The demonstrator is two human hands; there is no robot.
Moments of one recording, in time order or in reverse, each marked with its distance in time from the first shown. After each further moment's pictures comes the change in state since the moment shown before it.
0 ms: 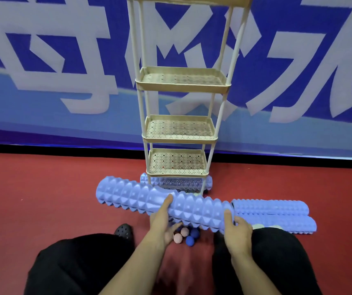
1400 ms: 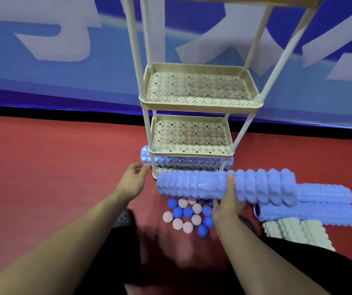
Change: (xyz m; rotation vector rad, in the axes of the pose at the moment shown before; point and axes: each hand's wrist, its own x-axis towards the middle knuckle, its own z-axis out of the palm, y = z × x) left_hand 0.203 0.102 -0.065 0.962 0.096 0.277; right_hand 0.126 0.034 0.208 0.870 0.083 0.355
